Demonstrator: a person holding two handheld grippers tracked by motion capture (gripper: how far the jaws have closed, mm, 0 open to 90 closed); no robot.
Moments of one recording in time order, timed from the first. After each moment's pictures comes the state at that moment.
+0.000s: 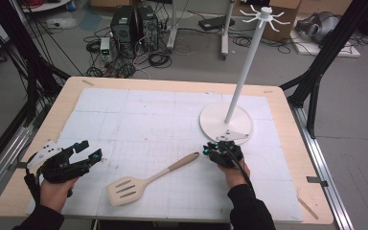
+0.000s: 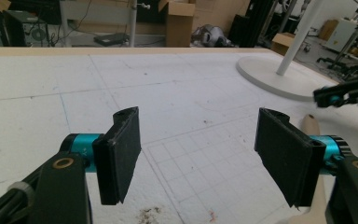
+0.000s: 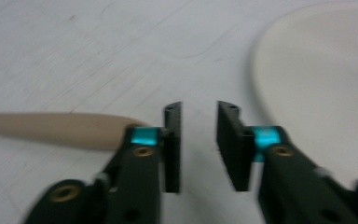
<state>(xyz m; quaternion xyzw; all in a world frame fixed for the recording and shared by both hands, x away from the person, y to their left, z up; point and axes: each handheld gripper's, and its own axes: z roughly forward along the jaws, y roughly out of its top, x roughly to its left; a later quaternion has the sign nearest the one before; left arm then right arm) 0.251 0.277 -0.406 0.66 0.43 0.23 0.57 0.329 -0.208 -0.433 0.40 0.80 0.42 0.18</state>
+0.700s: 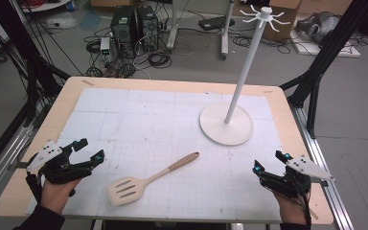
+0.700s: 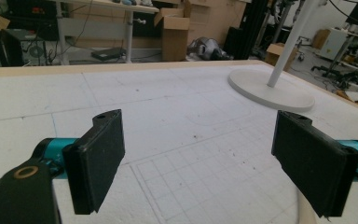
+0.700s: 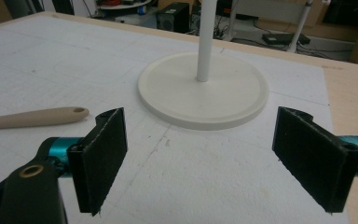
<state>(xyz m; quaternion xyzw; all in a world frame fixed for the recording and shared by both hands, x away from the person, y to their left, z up) 0.246 0.267 -0.397 0.65 0.40 0.24 0.59 0.217 -0.330 -0.381 0.46 0.69 0.46 0.31</state>
